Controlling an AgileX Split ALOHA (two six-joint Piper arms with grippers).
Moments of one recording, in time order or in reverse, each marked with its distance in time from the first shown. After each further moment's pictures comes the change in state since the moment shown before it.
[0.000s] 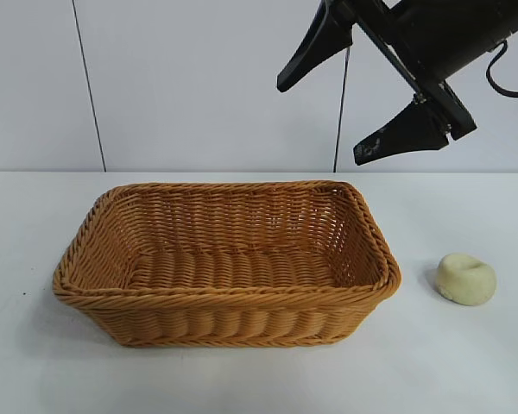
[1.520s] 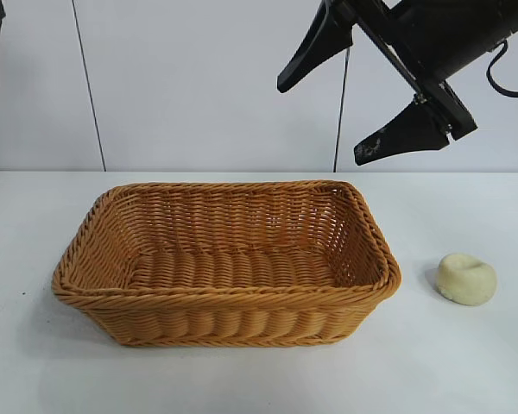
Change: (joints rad) left arm 0.000 1.570 -1.128 0.063 0.147 -0.031; right arm 0.000 0.000 0.000 -0.002 0.000 0.001
